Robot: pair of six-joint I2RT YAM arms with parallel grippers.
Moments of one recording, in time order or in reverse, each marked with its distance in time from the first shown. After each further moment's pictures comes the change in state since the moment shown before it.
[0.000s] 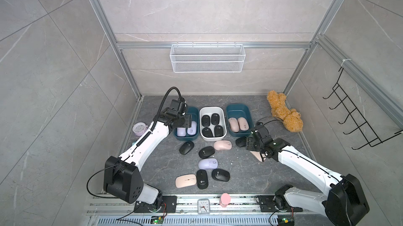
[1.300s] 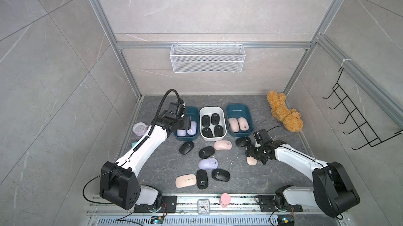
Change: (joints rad) left arm 0.000 -0.061 -0.065 0.031 0.006 -0.008; right arm -0.084 0.127 -0.106 0.030 -0.290 0.102
